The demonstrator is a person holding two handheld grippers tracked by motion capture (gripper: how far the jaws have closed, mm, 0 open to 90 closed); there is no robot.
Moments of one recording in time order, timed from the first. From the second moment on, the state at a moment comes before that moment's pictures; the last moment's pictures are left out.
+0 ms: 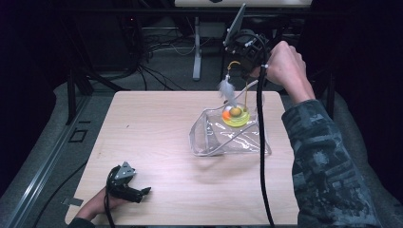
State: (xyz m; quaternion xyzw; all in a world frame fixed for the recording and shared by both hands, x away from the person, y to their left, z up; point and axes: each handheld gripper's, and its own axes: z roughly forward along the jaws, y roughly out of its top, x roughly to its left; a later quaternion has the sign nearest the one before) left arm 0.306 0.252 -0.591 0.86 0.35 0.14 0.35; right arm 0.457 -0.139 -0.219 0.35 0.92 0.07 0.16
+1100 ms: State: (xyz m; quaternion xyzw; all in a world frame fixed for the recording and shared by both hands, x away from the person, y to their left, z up) left arm 0.306 0.252 -0.591 0.86 0.35 0.14 0.35; right arm 0.465 -0.166 -0.298 0.36 0.93 0.06 0.11
